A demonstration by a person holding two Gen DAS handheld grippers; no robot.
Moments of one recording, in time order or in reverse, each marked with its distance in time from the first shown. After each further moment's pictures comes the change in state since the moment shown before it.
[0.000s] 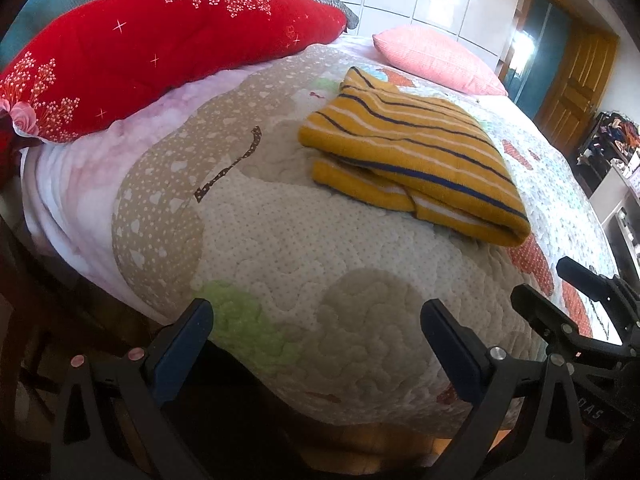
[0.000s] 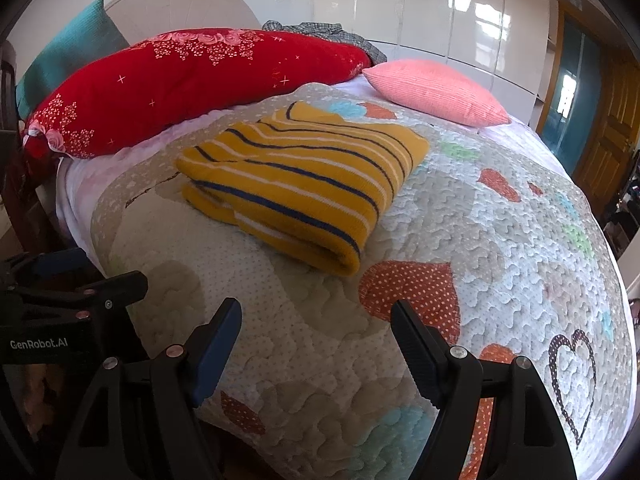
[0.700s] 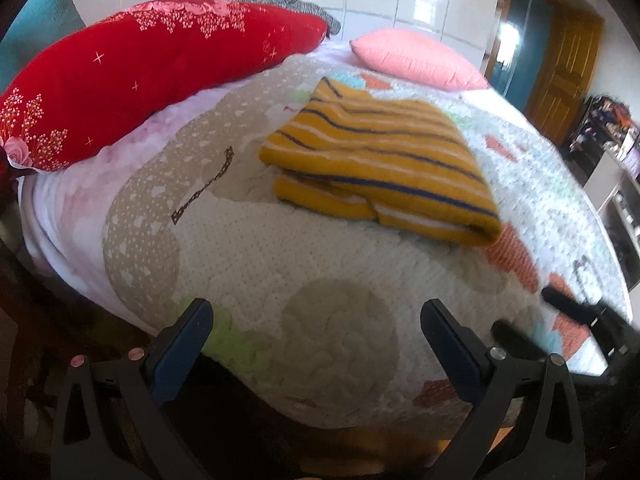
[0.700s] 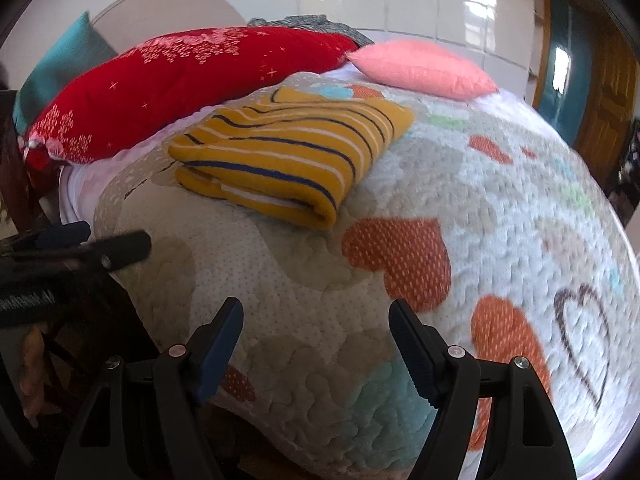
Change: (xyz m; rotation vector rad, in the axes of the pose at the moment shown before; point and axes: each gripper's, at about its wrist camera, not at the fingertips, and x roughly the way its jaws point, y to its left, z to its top) left arm -0.008 -0.032 0.002 0.068 -0.016 0.013; right arm -0.006 -0.016 -0.025 0.062 0.019 0.019
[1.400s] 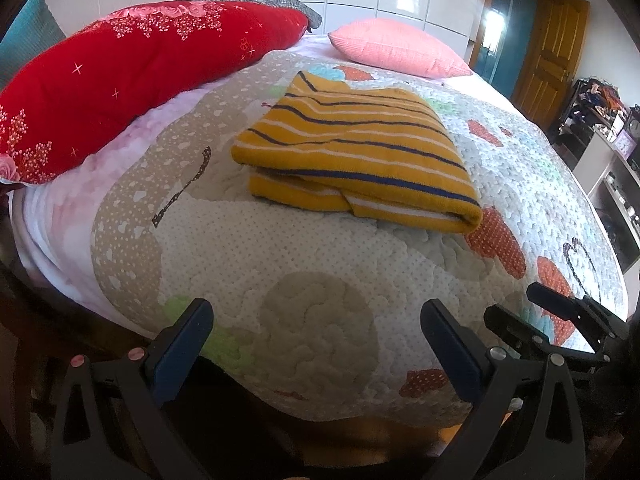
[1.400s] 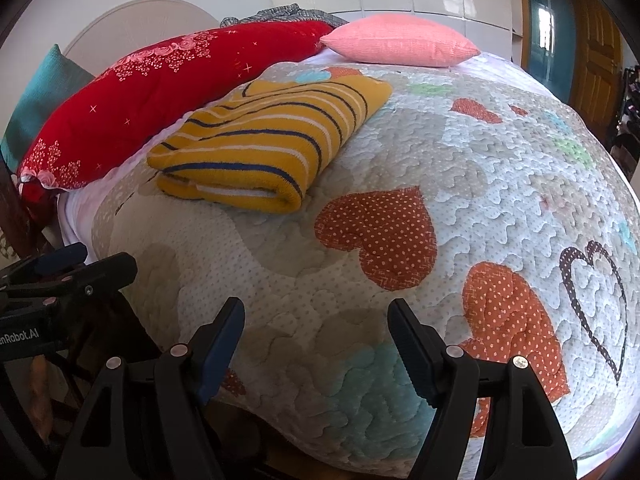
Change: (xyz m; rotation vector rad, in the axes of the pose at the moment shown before) left arm -0.005 -0.013 0.001 0.047 0.016 -0.043; right arm 0.005 -0.028 -0.009 0.153 0.051 0.045
